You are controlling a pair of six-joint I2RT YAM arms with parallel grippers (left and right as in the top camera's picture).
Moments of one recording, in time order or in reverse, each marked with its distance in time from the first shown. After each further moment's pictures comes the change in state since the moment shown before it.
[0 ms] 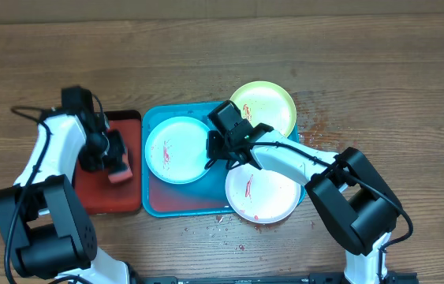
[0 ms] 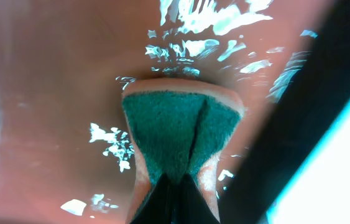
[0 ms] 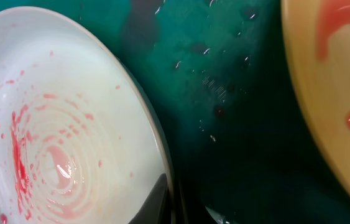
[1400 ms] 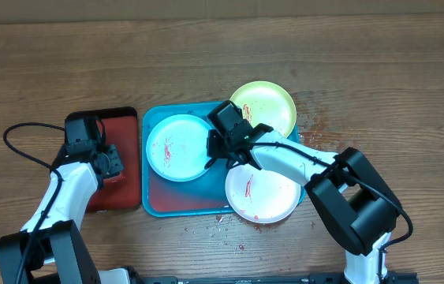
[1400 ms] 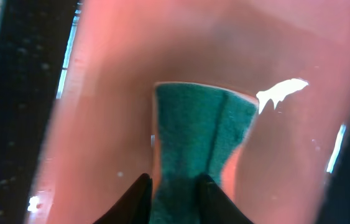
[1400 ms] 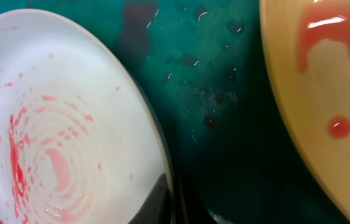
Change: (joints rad) left arm -0.006 -0.252 -0.441 0.558 -0.232 0.037; right arm 0.002 0.000 -0.002 0.010 0.041 0.018
